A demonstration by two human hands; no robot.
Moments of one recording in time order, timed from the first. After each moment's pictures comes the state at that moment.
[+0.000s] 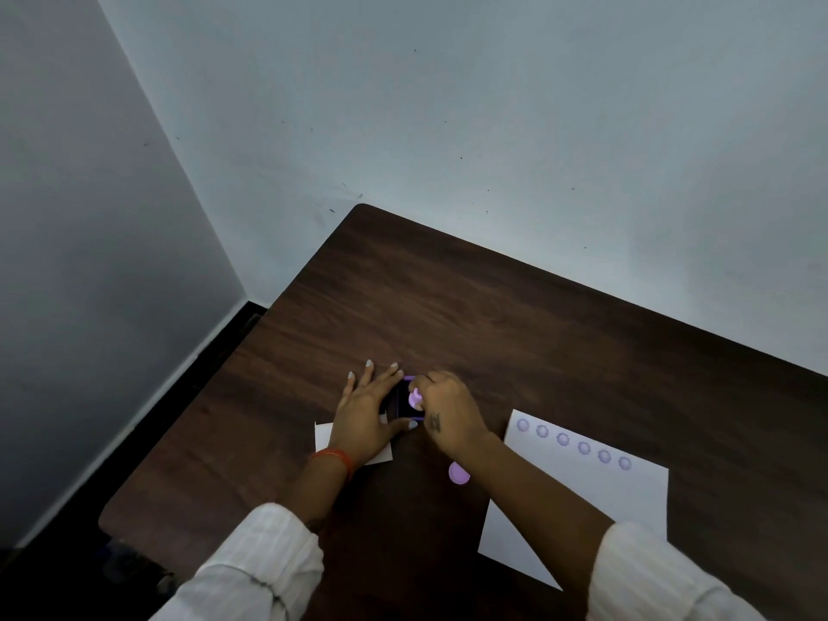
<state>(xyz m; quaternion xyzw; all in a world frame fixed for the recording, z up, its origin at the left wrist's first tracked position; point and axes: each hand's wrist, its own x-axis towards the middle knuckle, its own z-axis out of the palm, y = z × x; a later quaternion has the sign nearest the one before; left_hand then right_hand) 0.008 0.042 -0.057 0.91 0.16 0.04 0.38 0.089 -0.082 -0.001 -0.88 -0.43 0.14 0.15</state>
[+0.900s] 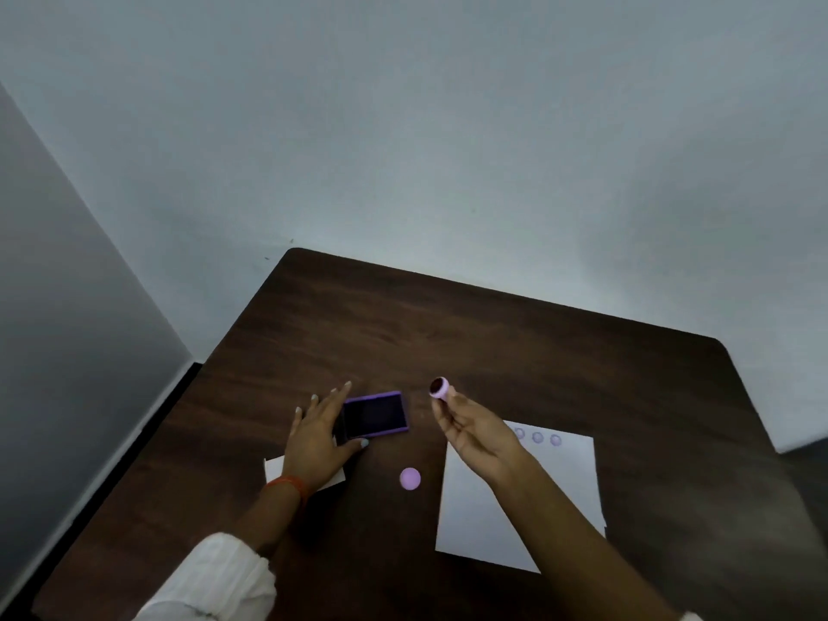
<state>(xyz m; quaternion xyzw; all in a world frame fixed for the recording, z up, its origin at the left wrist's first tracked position) 0.007 0.029 -0.029 0.92 0.17 -0.01 0.35 0.083 -0.183 0.045 -0.40 0.21 0.34 0.82</state>
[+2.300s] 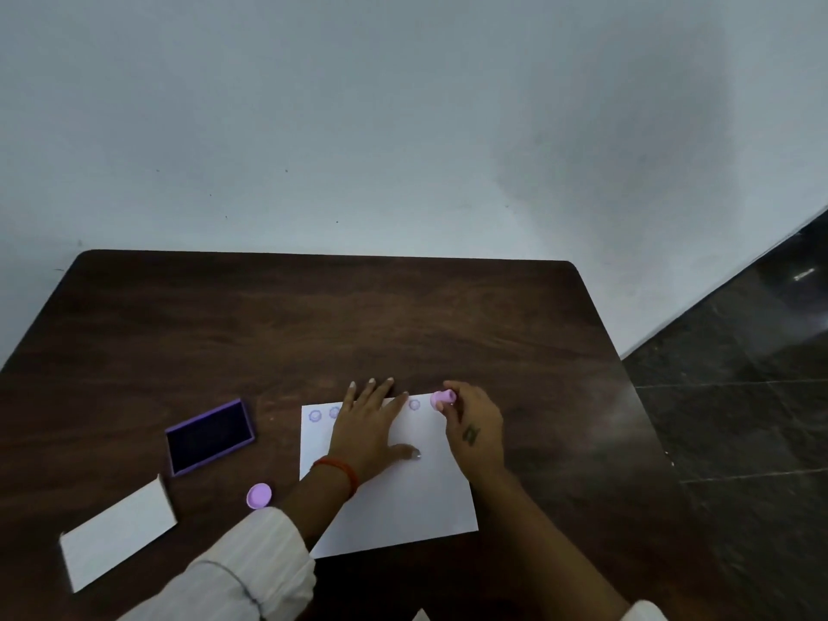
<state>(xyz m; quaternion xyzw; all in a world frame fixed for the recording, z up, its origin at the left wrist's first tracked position) 0.098 -0.191 -0.035 0.97 -0.12 -0.15 0.15 0.096 -0.345 -0.015 -0.89 0.12 -0.03 0.43</state>
